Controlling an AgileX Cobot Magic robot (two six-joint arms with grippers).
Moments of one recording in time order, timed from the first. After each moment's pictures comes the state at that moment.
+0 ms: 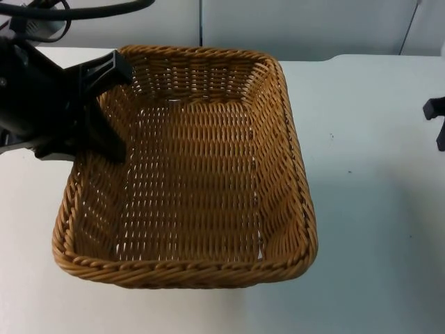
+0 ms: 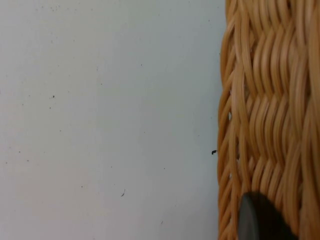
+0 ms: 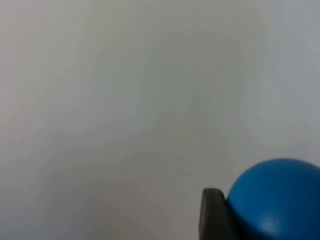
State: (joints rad) right arm -0.04 2.01 -1.25 0.04 0.53 -0.11; left arm -0.22 1.65 -0.86 -0.93 0.62 0.41
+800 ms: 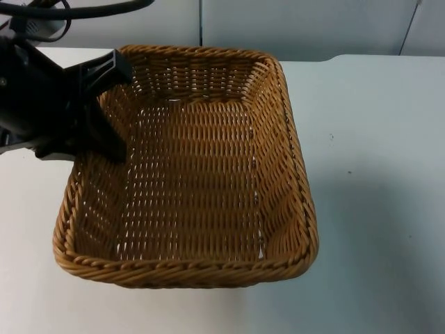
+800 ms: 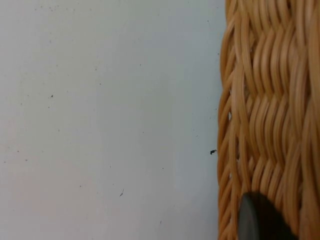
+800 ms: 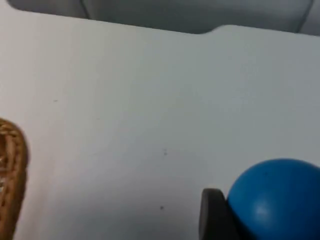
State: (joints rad) right arm 0.16 1.40 -1.25 0.10 0.73 -0.15; left arm -0.22 1.65 -0.86 -0.94 0.62 0.41
